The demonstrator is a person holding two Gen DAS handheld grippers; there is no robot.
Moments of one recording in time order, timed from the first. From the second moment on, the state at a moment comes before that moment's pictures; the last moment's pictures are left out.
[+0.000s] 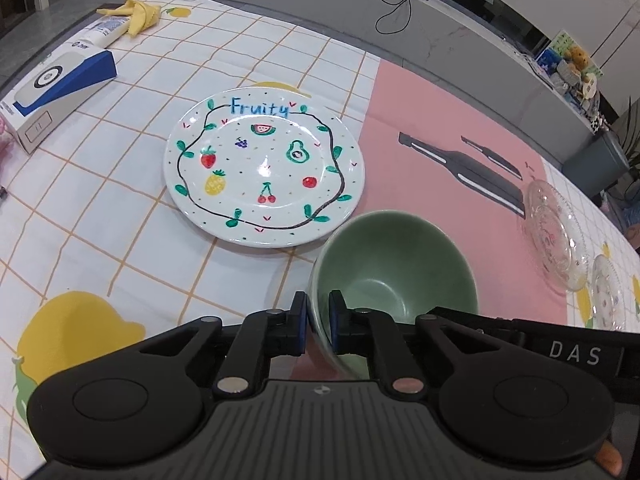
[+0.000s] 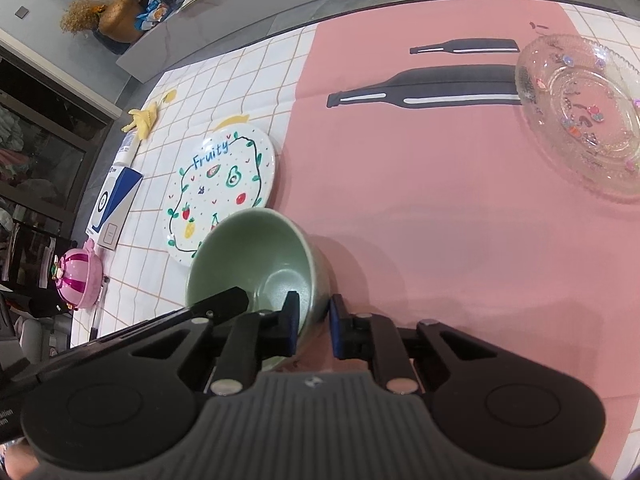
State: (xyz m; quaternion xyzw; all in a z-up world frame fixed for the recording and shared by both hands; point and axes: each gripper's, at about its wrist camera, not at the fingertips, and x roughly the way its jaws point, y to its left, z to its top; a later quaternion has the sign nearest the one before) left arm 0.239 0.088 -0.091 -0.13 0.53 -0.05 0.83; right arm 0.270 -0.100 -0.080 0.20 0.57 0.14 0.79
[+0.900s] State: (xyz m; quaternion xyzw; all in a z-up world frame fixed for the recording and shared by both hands) left arm 0.153 0.067 0.011 -0.09 0.46 -0.05 0.88; right arm 0.171 -0.118 0.020 0.22 0.49 0.13 0.84
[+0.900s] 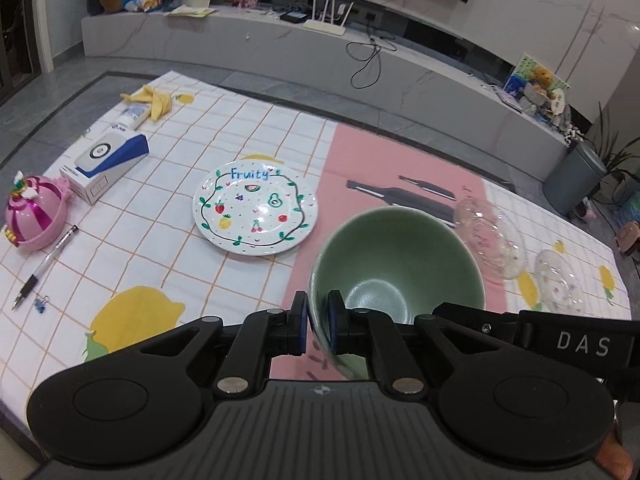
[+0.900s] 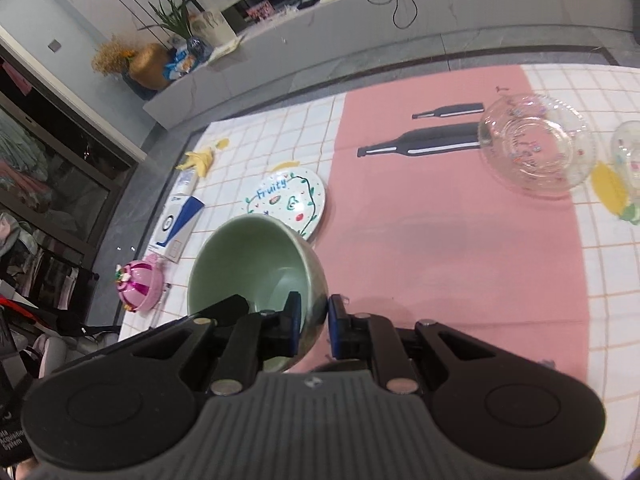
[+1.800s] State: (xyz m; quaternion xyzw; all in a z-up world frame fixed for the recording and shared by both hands) left arm 0.085 0.039 -0.011 -0.11 0.52 -0.08 0.85; right arm 0.072 -0.159 0.004 0.26 0.50 0.09 0.82
